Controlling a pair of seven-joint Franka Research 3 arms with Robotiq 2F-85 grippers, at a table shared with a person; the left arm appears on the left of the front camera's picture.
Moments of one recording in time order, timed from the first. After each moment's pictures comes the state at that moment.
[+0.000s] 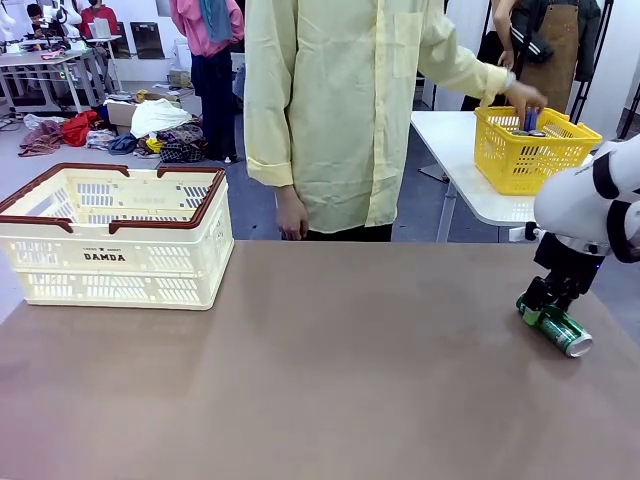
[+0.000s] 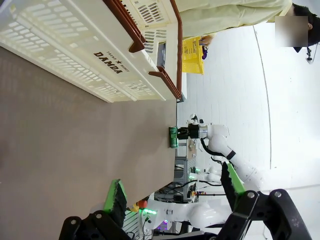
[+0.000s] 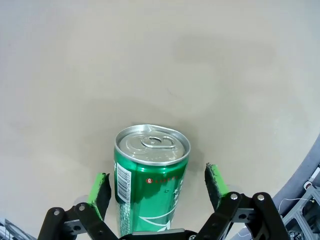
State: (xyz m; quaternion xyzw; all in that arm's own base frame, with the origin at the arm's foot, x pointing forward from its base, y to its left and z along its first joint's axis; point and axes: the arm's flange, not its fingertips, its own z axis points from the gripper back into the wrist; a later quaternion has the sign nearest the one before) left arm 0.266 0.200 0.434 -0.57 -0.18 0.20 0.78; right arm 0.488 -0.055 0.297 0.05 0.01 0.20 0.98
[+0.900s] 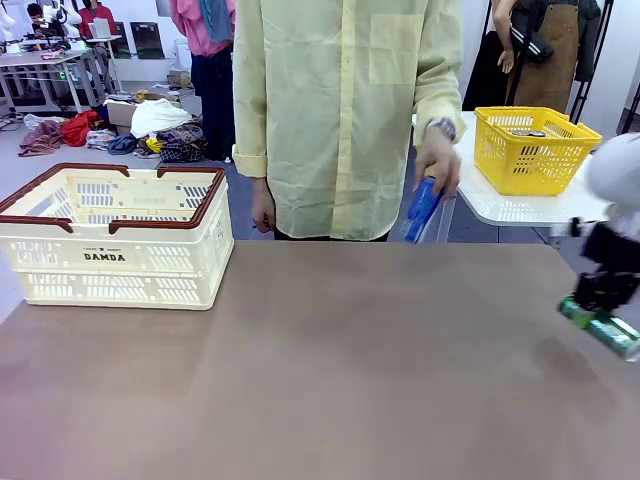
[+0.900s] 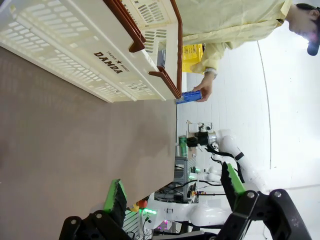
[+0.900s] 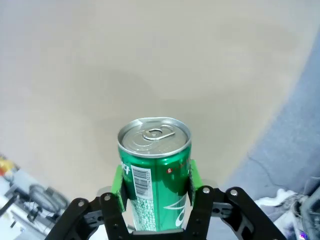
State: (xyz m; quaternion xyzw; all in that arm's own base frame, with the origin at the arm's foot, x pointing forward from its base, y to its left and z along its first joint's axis) left arm 0.266 0.200 0.433 -0.57 -0.18 0.20 0.78; right arm 0.437 -0.152 0.362 0.13 0.07 0.15 0.98
